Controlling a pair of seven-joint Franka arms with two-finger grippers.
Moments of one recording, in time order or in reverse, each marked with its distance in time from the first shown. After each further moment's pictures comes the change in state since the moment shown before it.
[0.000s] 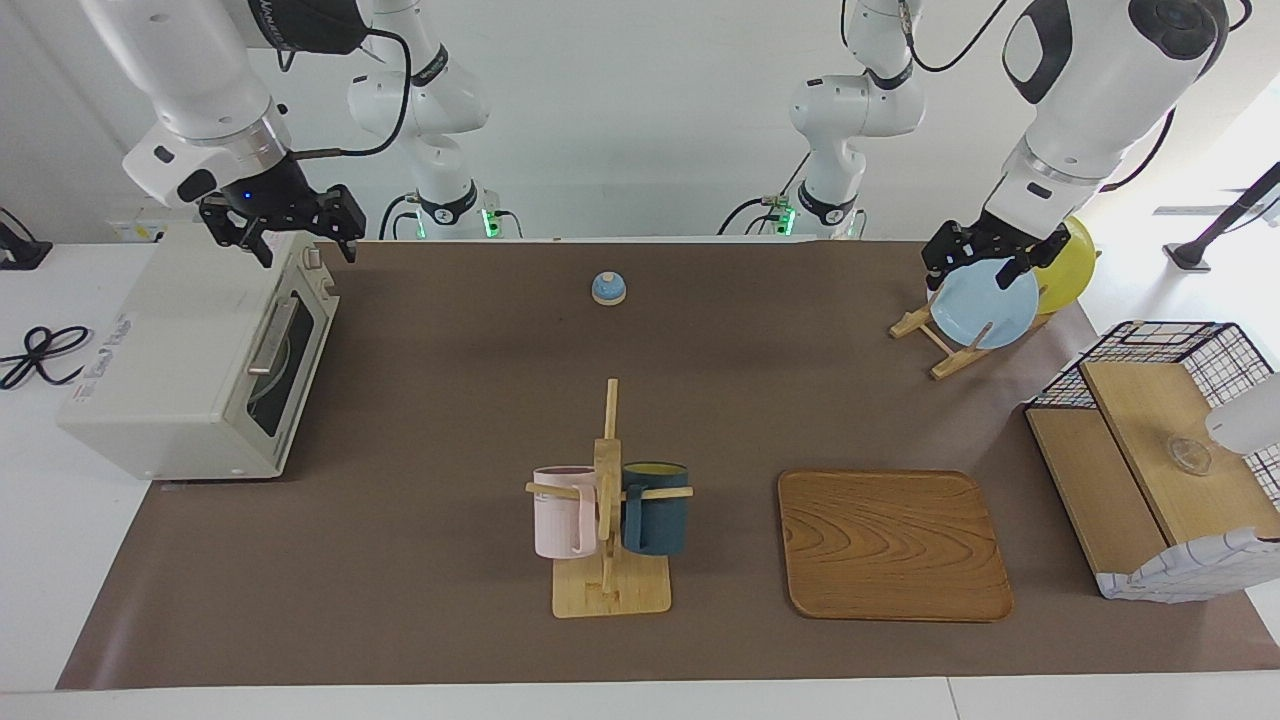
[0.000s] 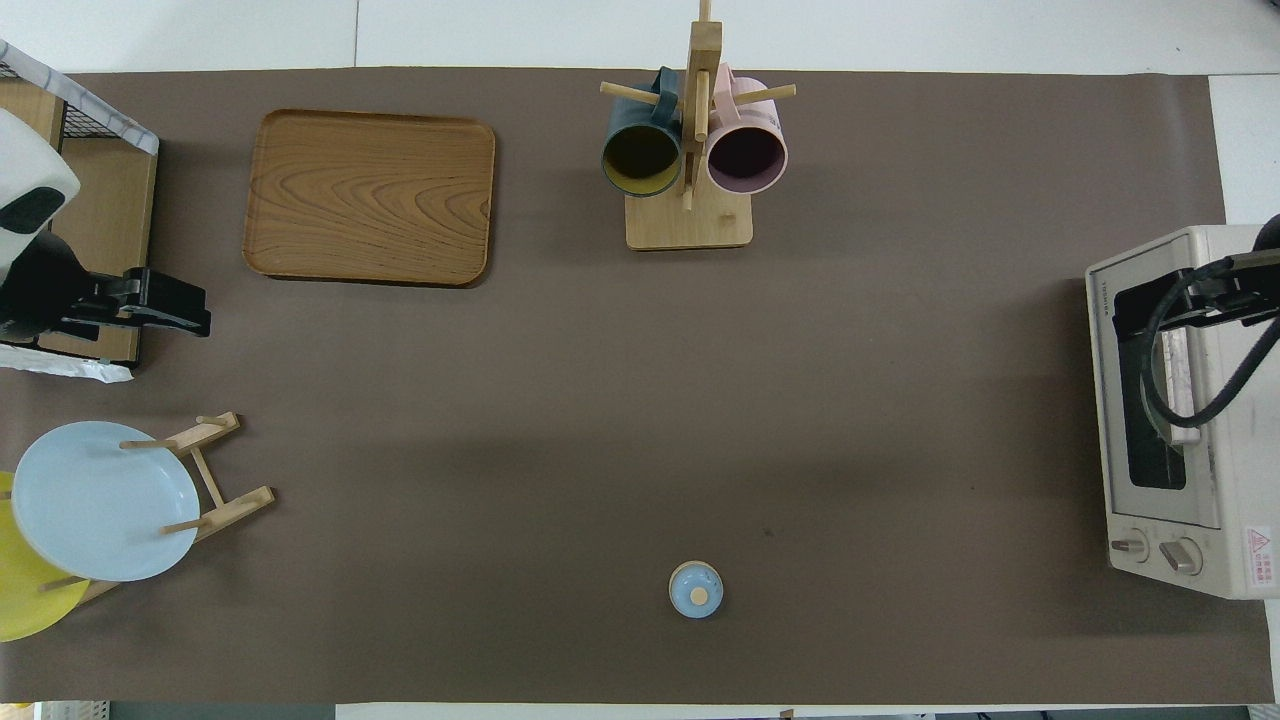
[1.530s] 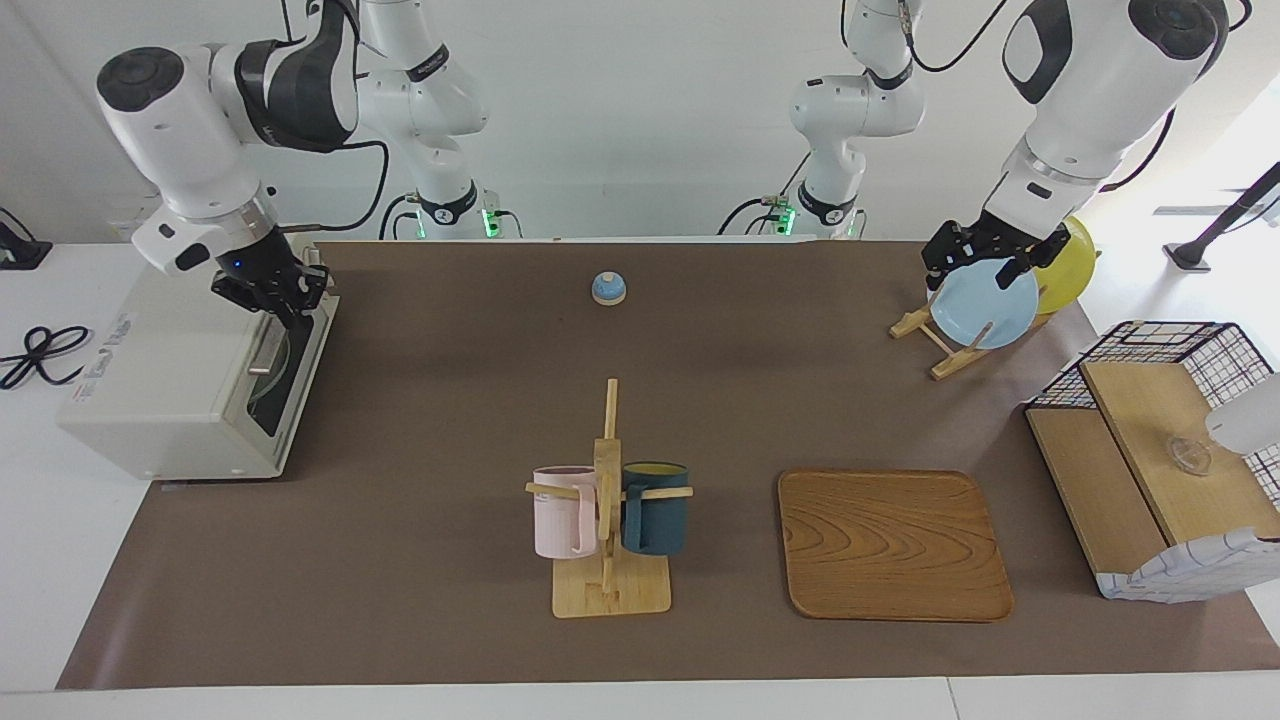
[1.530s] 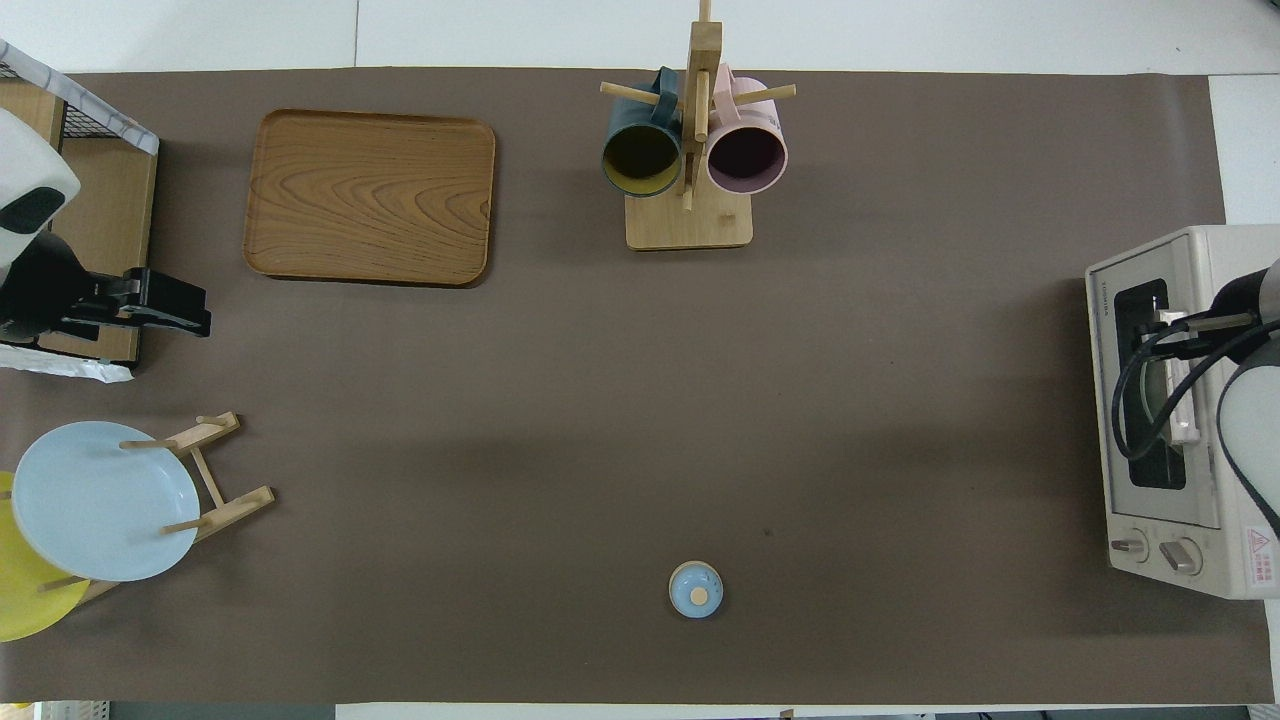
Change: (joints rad) left arm 0.000 0.000 0.000 0.000 0.000 0.000 0.000; right arm -0.125 -0.114 -0.010 -0.478 -0.008 0.443 -0.074
